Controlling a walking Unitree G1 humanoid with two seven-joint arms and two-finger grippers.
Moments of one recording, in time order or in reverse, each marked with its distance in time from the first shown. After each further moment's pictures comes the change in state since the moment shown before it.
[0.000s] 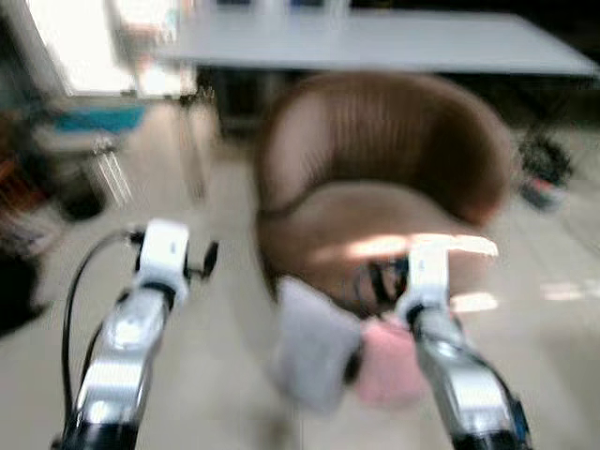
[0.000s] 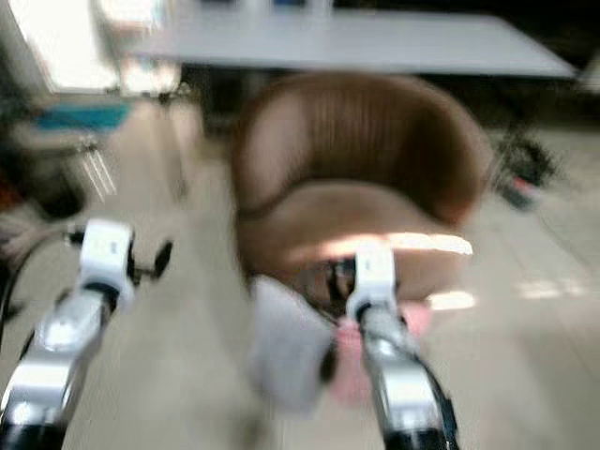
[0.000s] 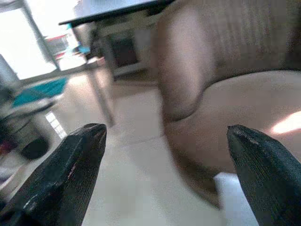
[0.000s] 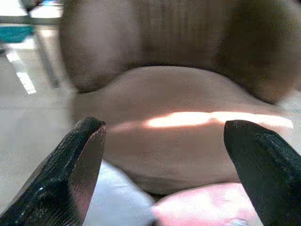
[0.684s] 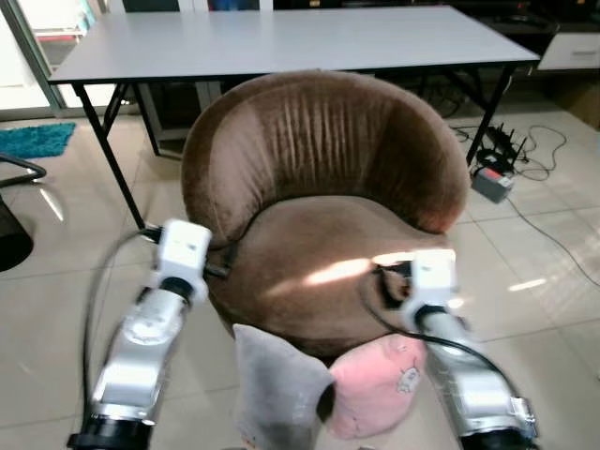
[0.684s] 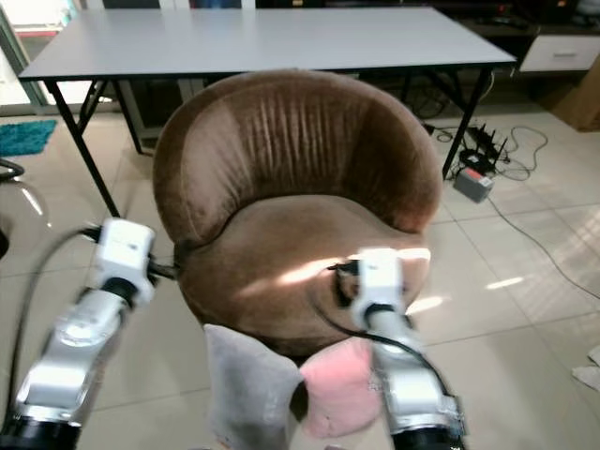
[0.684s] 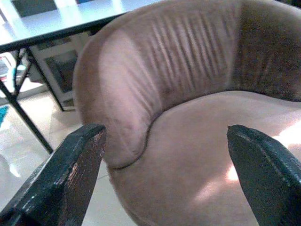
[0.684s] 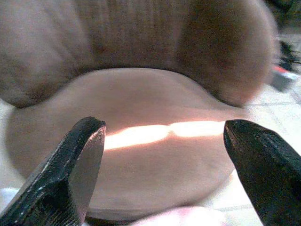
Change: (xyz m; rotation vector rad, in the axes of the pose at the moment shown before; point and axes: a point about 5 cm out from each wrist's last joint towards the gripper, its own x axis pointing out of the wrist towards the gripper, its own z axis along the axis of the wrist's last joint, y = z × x) left arm 0.002 -0.017 0.003 0.005 -0.020 -0.042; right arm 0.000 -0.007 -0.004 -0.018 0.022 0.005
